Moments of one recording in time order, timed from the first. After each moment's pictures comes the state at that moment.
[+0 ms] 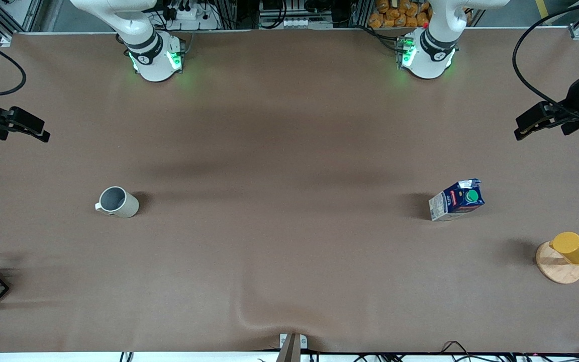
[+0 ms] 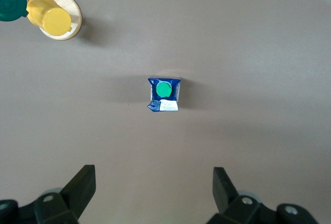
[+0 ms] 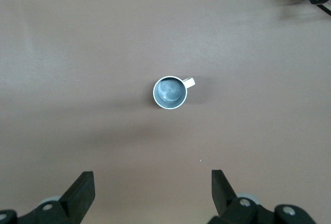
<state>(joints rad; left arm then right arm) -0.17 0.05 0.10 -1.44 0.00 1.49 -0.19 0.03 -0.02 -0.08 -1.62 0.03 1.57 0.02</state>
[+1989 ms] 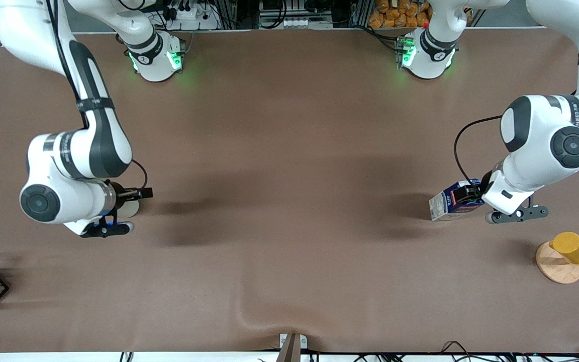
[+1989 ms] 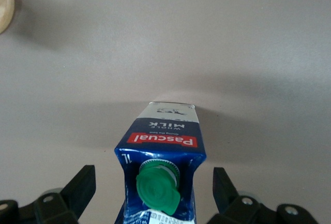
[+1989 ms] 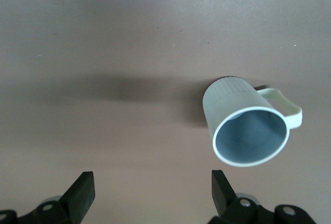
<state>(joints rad) -0.16 0.27 0.10 -1.90 0.02 2.14 -0.19 0.18 0.52 -0.08 -1.57 0.05 1.74 0.00</state>
